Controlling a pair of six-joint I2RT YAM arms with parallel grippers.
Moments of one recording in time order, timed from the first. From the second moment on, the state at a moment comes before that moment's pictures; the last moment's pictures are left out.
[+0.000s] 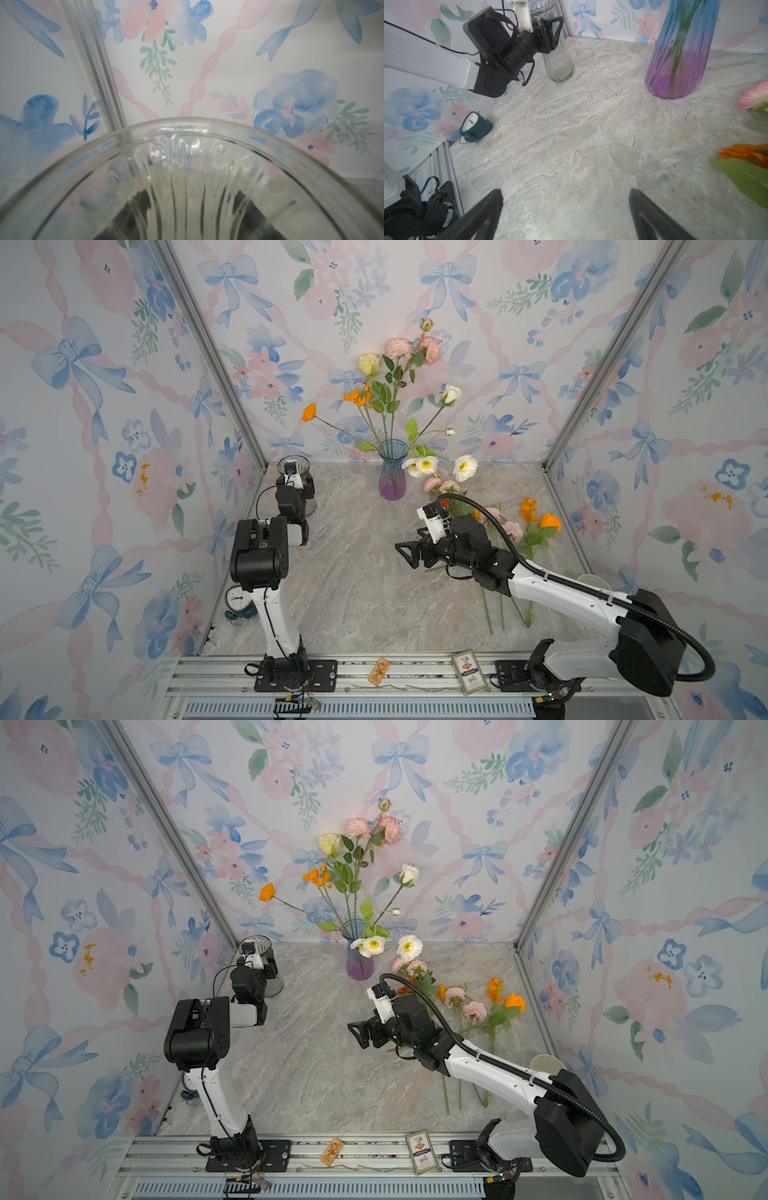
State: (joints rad) left arm 0.07 1.97 0.95 1.07 -0.08 0.09; right arm 0.81 1.31 0.85 0.06 -0.14 0.30
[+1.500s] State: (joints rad) left arm -0.80 1.52 0.39 1.13 0.08 0.00; right arm 0.79 0.74 0.54 -0.21 0.04 0.33
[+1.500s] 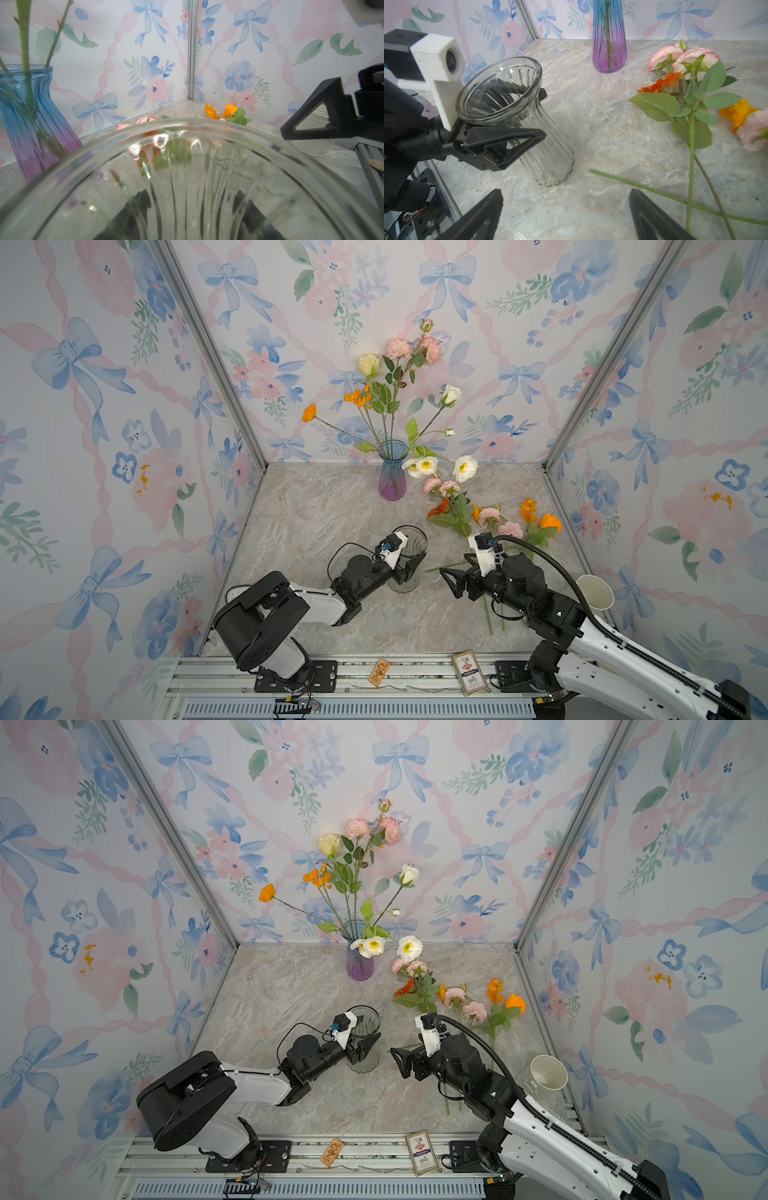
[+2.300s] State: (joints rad) left arm -0.81 1.56 0.39 1.28 0.14 0.00; right arm 0.79 0.74 0.54 -0.21 0.04 0.33
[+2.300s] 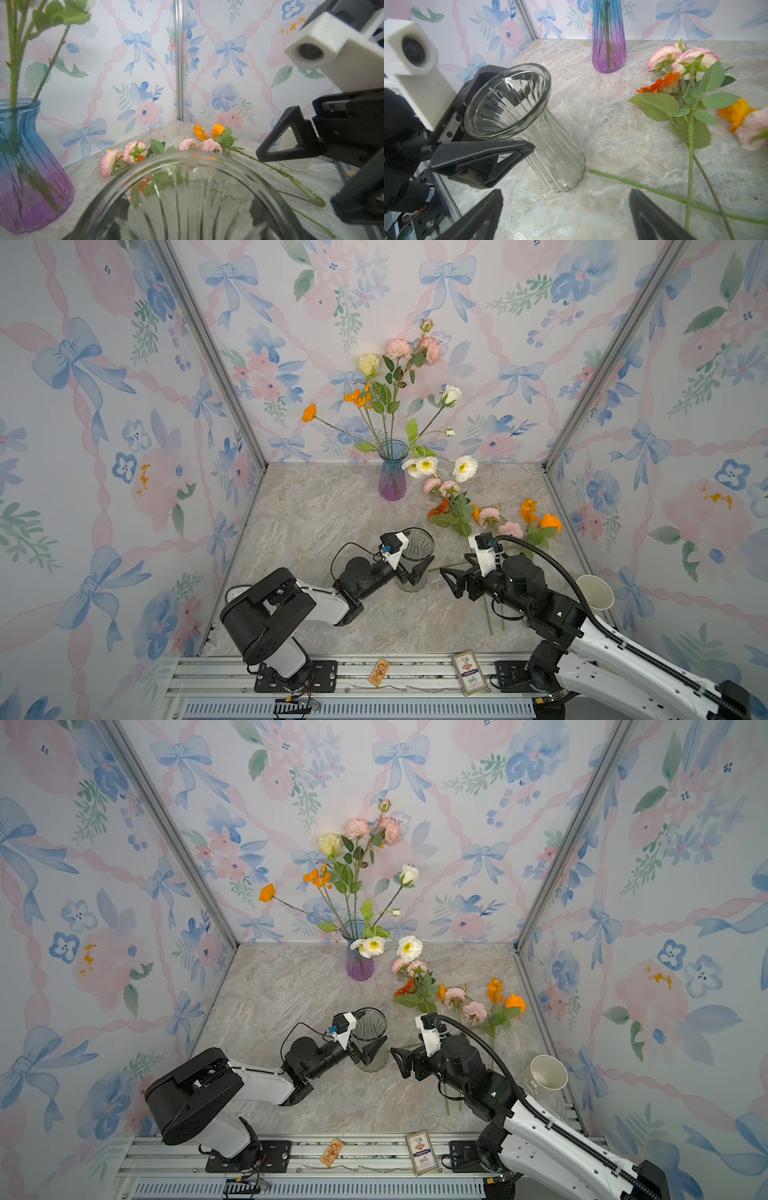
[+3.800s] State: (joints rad) left arm -0.69 1.06 0.27 0.70 0.18 0.05; right arm 0.34 1.01 0.63 -0.34 -0.05 0.39
